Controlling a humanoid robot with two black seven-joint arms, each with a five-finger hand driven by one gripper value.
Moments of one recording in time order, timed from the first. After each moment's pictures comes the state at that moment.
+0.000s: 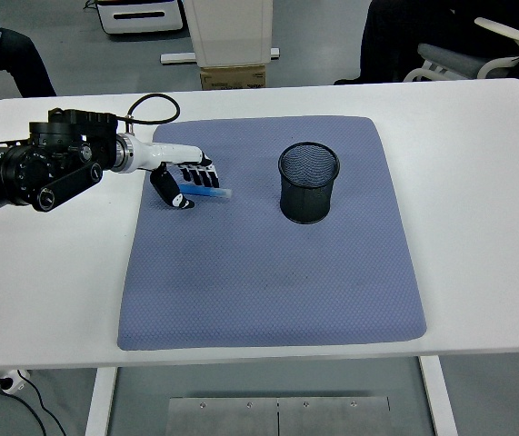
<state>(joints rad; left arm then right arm) -1.32 0.26 0.37 -0.62 0.94 -0.26 -0.32 0.02 0.00 0.24 0.19 -0.19 0.05 0.16</state>
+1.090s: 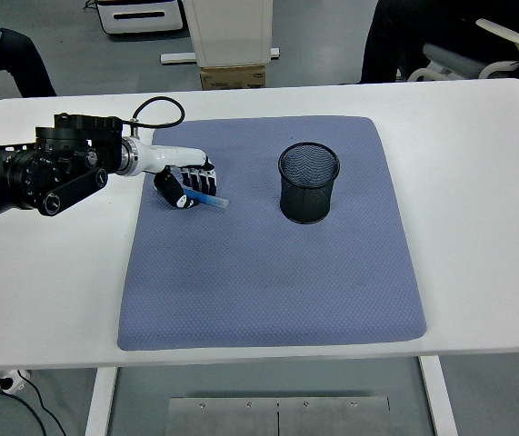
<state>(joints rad) -1.32 0.25 0.38 -0.62 0.95 -0.24 -0.32 0.02 0.00 0.24 0.19 -0.19 0.05 0.16</state>
